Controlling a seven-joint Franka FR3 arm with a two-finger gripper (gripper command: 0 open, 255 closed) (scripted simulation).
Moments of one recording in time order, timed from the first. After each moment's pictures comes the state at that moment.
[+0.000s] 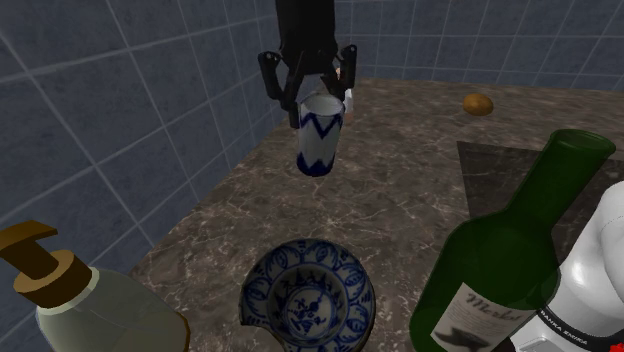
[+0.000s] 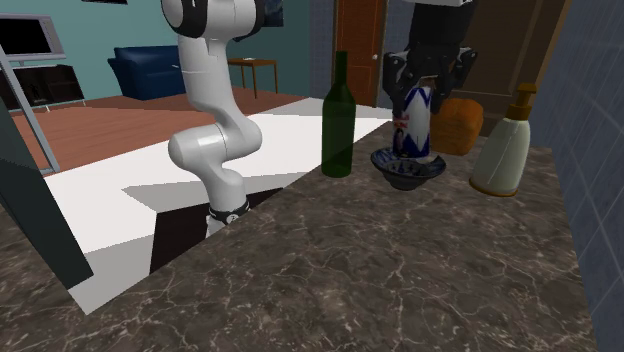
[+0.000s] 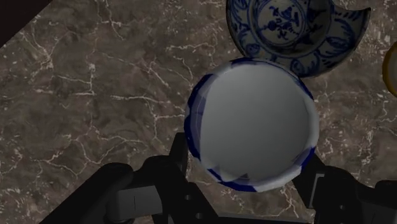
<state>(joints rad) 0.24 -0.02 0.29 -1.52 0.22 1.36 0.77</state>
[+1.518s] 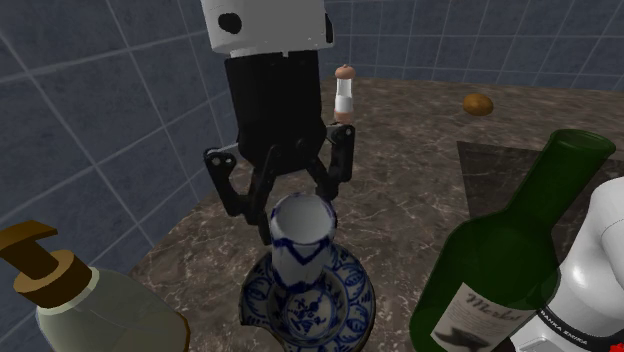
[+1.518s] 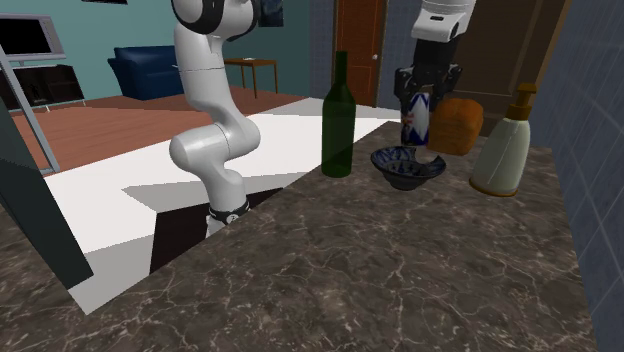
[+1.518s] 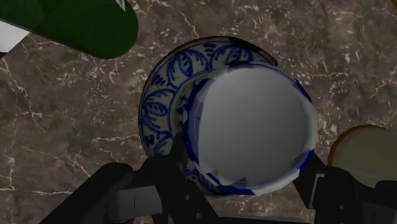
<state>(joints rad) 0.39 -0.10 0.45 -1.72 0.28 1.56 1.04</state>
